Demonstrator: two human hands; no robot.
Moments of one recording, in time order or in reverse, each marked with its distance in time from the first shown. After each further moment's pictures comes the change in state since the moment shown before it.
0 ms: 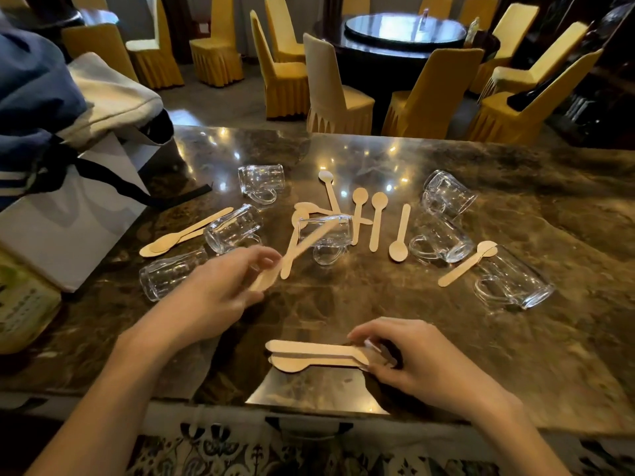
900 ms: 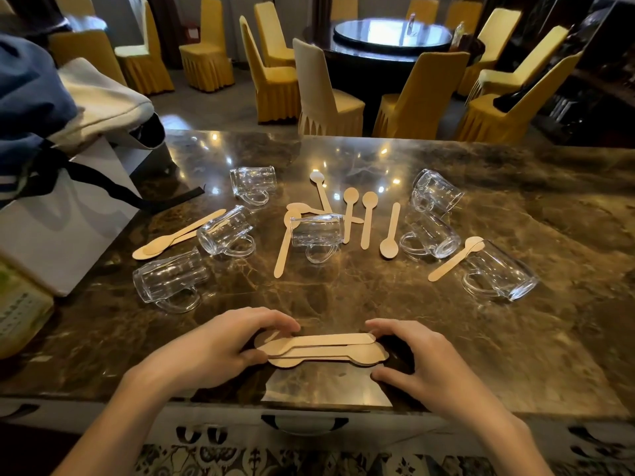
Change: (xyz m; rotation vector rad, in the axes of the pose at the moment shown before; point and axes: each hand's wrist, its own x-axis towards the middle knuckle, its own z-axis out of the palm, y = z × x) left_hand -0.028 -0.019 0.045 0.065 -0.312 0.168; right_hand -0.037 0.011 0.022 0.036 0.140 0.206
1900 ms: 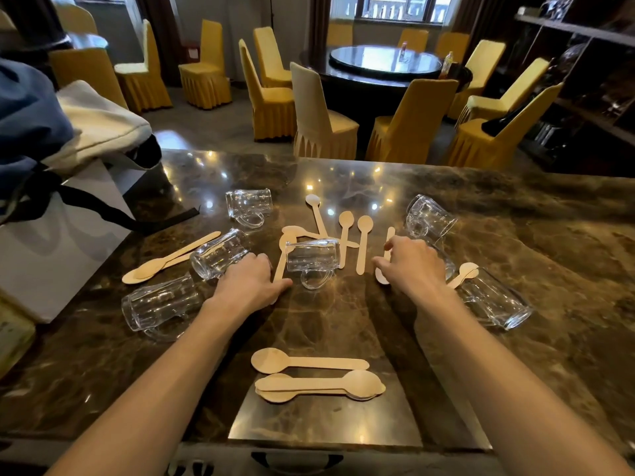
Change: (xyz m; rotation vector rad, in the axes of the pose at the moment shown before) left_hand 0.116 -0.026 -0.029 0.202 0.349 -0.562; right_hand 0.148 0.004 -0.054 -0.390 0.288 0.415
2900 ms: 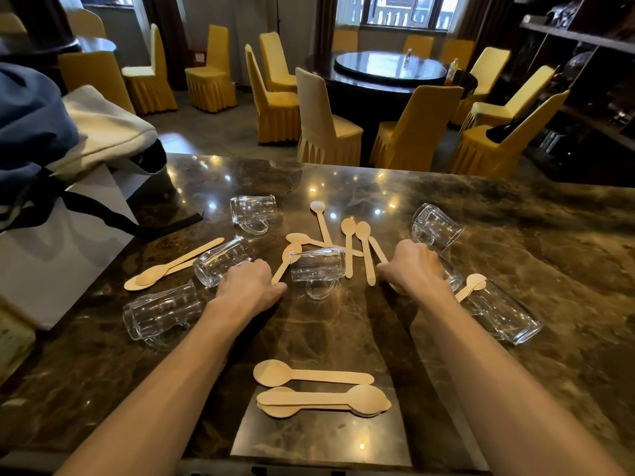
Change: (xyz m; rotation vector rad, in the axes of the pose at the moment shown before) left_hand 0.021 0.000 -0.006 0.005 -0.034 -0.059; right_hand 0.029 -0.013 -0.003 0.033 -0.105 0.125
